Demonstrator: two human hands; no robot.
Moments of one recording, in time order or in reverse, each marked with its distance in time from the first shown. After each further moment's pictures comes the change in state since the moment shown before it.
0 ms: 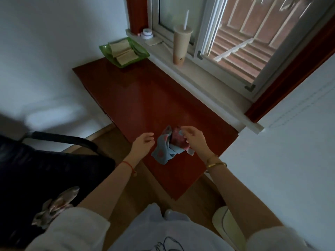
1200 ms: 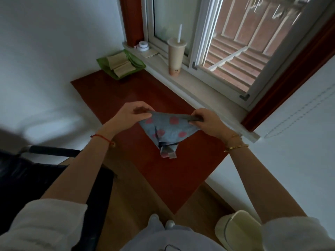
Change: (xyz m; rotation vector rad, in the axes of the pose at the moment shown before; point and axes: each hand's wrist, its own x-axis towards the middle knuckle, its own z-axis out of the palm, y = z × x) left_hand 0.025 0.142 -0.081 0.257 -0.153 0.539; right_hand 0.046 -0.070 -0.088 -0.590 -0.083 -0.517
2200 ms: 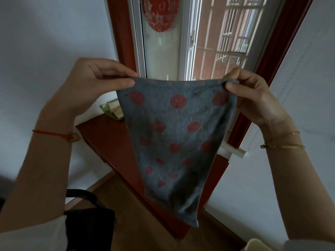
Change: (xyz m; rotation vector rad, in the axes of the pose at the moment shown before) left_hand -0.093 0.190 -0.131 -0.171 0.113 0.612; right_hand -0.127 -0.149 -0.174 0.881 0.199 -0.460
